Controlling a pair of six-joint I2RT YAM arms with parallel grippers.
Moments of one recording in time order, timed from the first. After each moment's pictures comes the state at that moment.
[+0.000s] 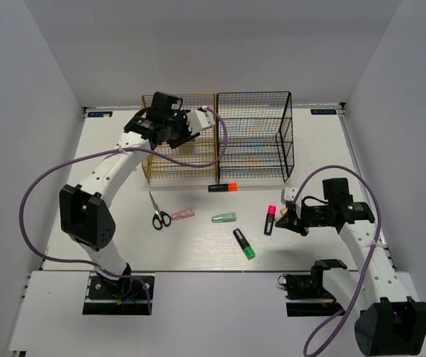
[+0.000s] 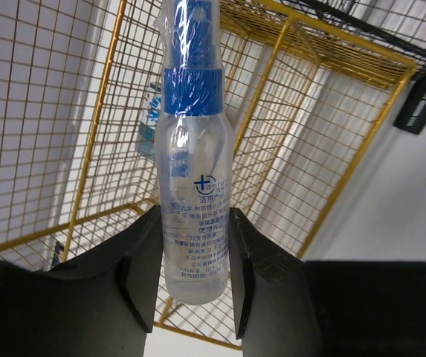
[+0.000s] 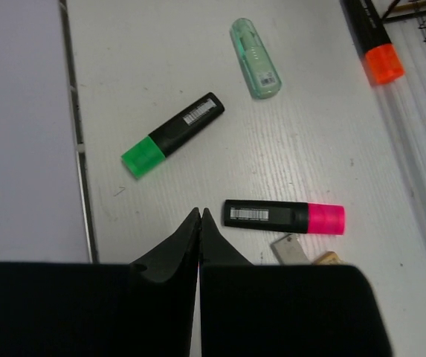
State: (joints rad) left arm -0.44 1.68 1.61 -0.66 0.15 0.82; right arm 0.08 0.86 0.65 -0.97 -1.03 -1.13
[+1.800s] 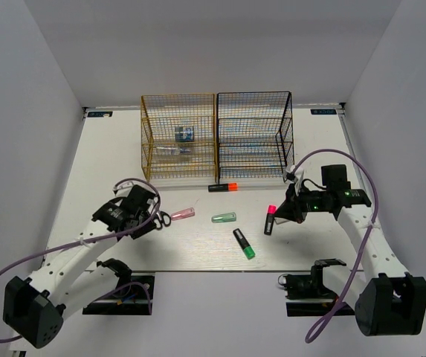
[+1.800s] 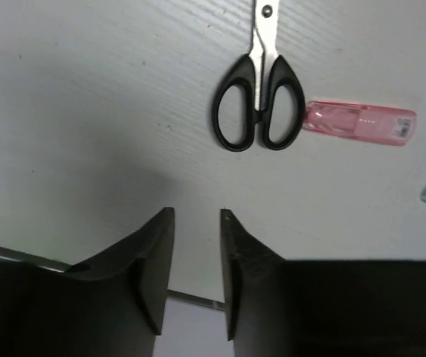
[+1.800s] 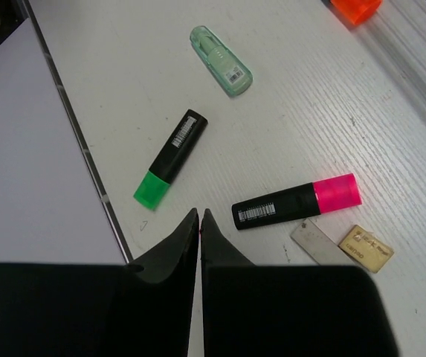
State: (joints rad) left arm -0.54 0.90 0.68 -0.93 -0.31 -0.93; right arm 0.08 1.00 0.72 -0.80 -0.95 -0.62
